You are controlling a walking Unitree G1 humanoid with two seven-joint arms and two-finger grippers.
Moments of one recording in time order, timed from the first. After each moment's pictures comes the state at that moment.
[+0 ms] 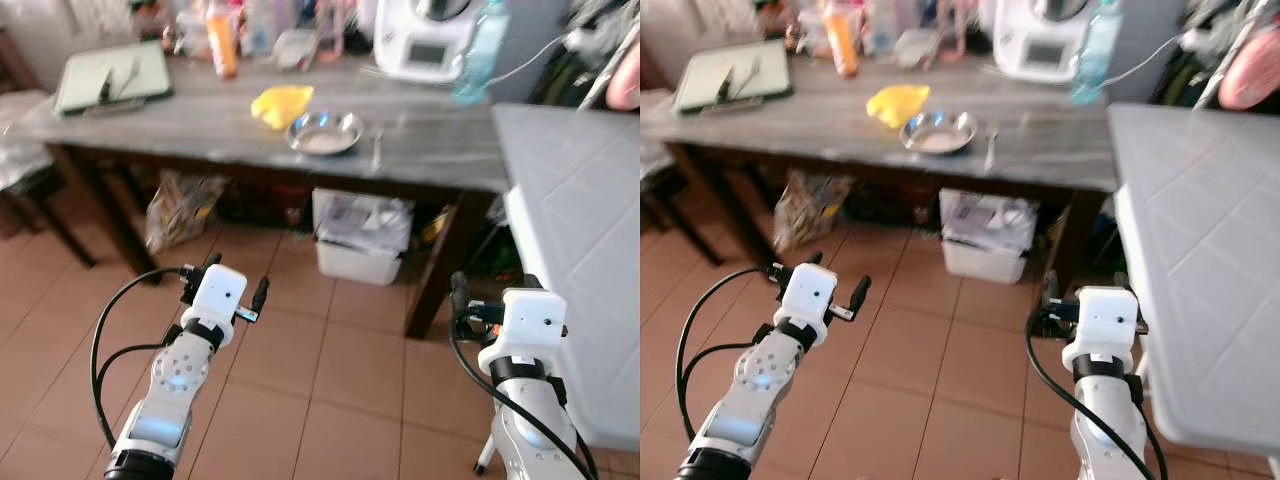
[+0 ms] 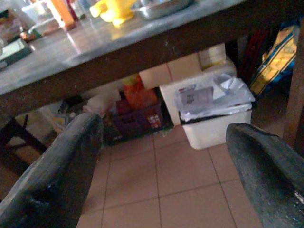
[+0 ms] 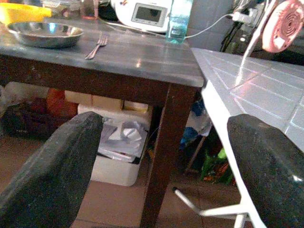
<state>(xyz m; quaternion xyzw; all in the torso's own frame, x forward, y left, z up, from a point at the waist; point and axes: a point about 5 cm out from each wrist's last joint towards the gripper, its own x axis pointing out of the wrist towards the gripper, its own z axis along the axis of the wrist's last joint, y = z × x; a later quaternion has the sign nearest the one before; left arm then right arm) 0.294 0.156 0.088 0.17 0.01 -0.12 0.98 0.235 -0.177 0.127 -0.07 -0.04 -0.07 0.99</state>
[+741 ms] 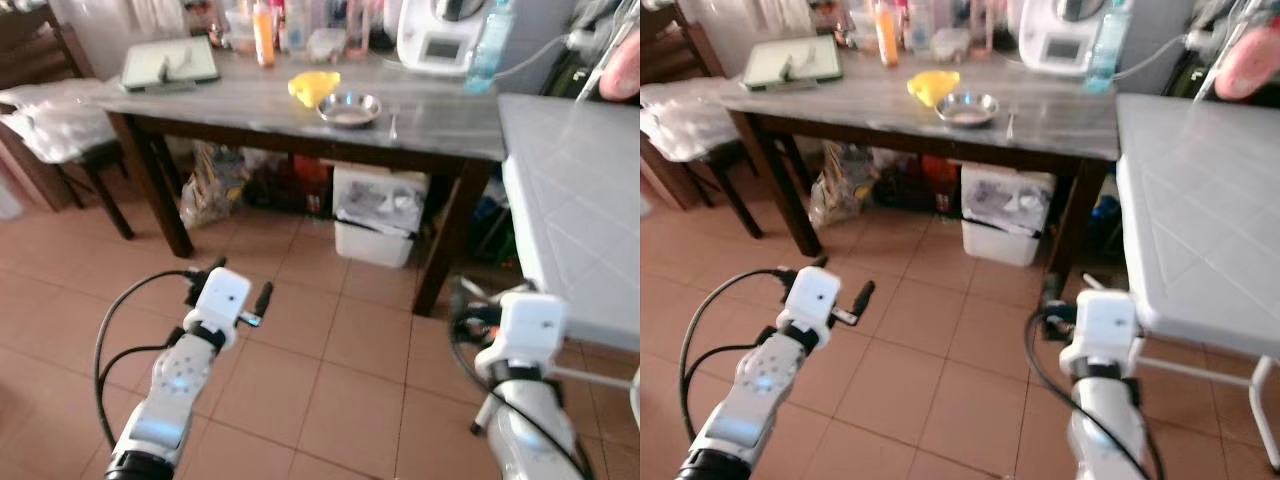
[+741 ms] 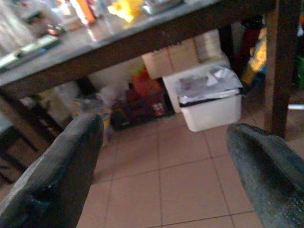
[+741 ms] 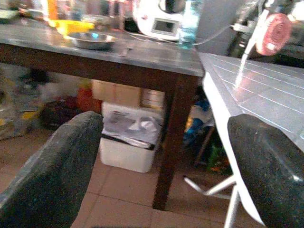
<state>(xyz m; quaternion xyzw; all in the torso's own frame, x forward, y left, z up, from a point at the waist) 0.295 0.153 0.087 0.17 0.01 -0.14 0.98 0.234 -0.176 0.124 -0.06 -0.03 -0.08 0.99</state>
